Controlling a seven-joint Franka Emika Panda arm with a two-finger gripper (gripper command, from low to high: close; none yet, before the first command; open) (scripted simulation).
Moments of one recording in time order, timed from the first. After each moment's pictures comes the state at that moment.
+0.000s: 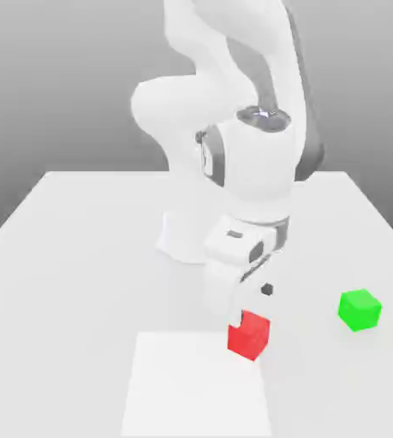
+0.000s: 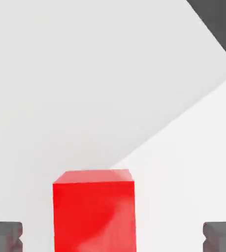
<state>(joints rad) 0.31 0.06 -0.05 -2.88 0.01 2.94 0.07</state>
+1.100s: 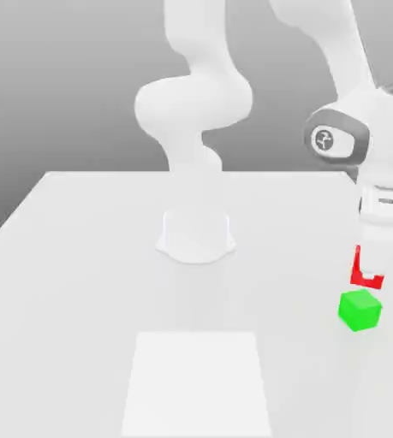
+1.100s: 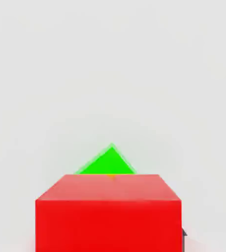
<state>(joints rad) 0.61 0.08 0.24 -2.75 -0.07 2.83 0.49</state>
